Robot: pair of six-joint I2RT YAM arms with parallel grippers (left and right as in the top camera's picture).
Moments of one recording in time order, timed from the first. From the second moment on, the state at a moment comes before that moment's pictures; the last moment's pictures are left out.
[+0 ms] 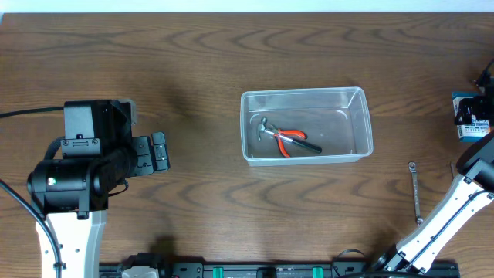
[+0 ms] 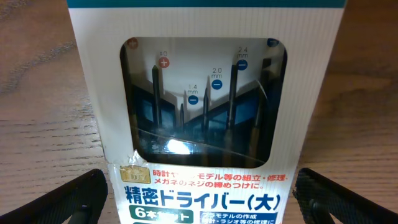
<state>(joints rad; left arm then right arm) 0.02 1.08 1.28 -1.28 0.06 -0.12 -0.68 2.64 2.45 -1.37 -0.02 -0.63</state>
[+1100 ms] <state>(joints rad) 0.02 1.08 1.28 -1.28 0.06 -0.12 -0.66 2.64 2.41 -1.33 0.03 -0.61</state>
